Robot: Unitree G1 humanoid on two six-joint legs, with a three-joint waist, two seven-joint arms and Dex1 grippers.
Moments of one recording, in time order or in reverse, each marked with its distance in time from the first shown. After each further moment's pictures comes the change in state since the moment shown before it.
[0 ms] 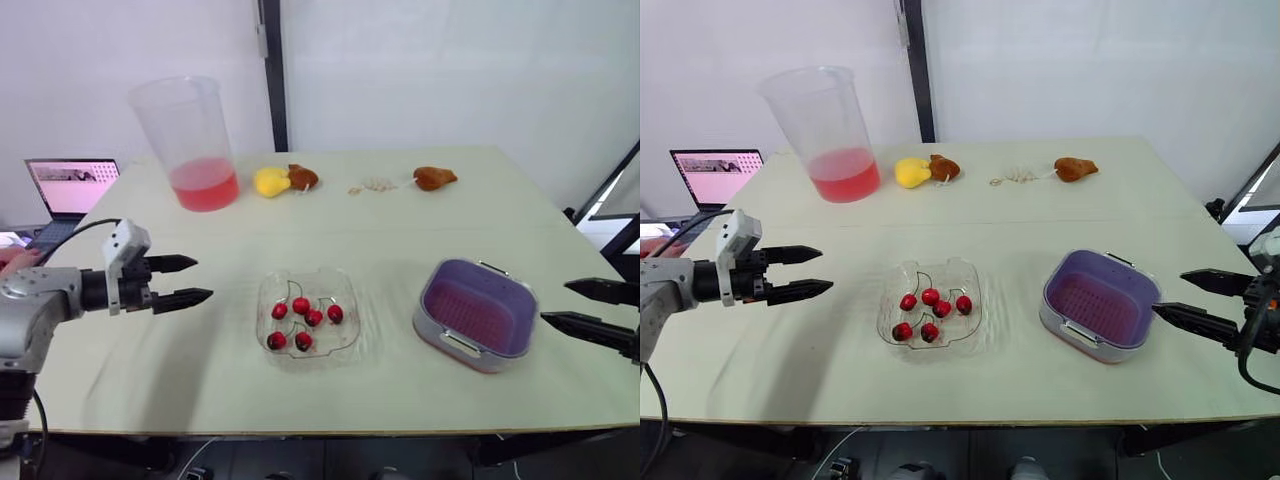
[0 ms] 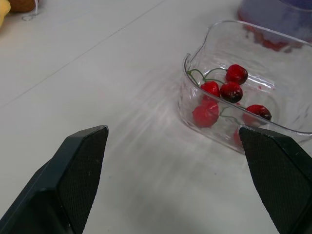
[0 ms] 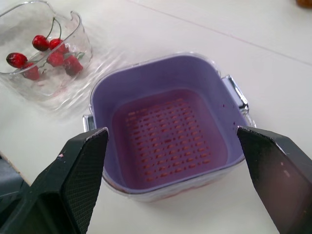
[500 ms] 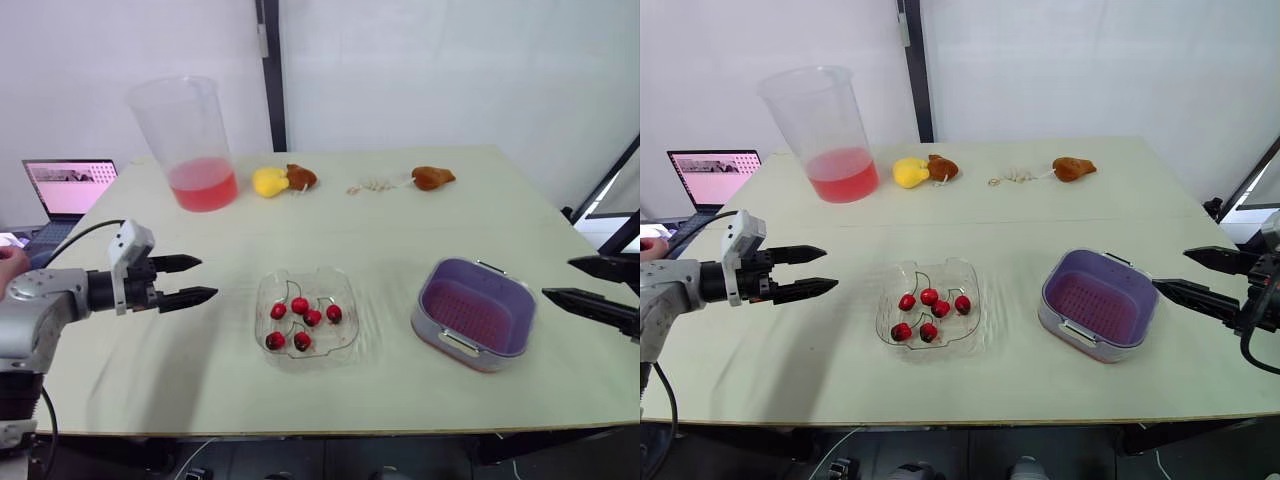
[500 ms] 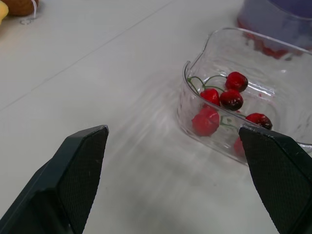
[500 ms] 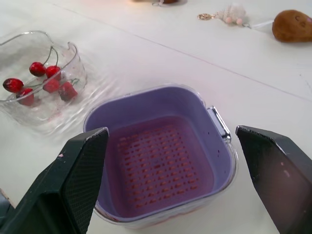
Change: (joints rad) left arm 0.000 -0.031 0.005 -0.010 0.009 -0.011 0.051; right arm -0.111 0.000 0.013 0.019 0.033 0.010 -0.061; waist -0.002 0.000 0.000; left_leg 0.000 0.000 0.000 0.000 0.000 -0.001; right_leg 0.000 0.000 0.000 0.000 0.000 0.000
